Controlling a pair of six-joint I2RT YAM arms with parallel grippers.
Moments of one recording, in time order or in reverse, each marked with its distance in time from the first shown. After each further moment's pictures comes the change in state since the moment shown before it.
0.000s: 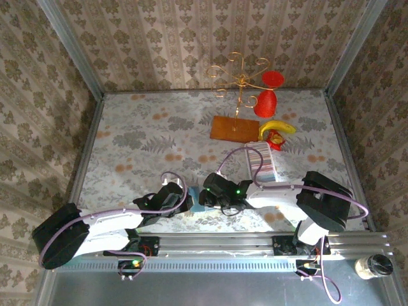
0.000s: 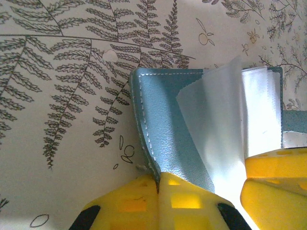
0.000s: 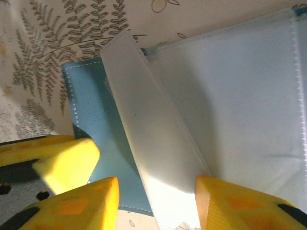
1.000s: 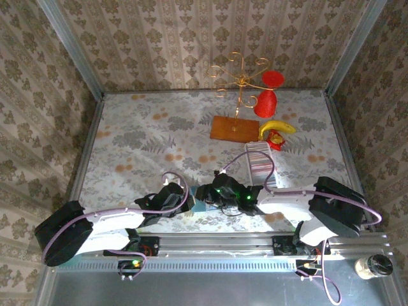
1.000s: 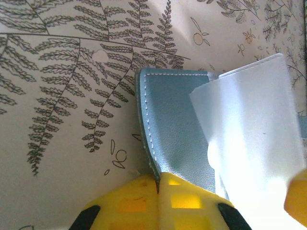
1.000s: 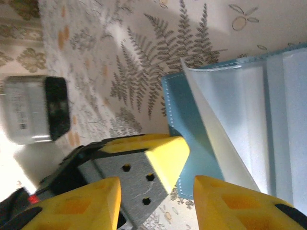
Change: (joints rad) left arm -0.005 0.037 -0.008 0.060 0.000 -0.006; right arm 0.000 -0.126 -0.144 0.316 -0.024 0.137
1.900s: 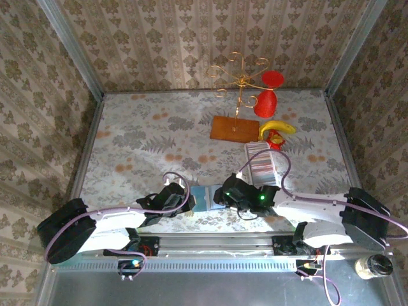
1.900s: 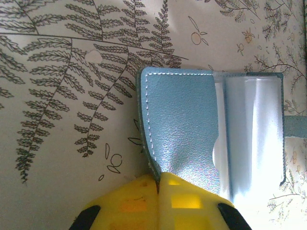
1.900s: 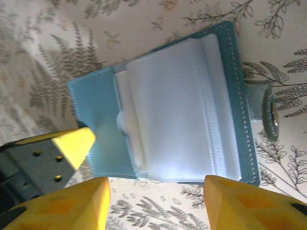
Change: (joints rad) left arm -0.007 0.028 0.000 0.030 -0.005 0.000; right arm 0.000 -0.188 0.000 -0.474 0.147 -0.030
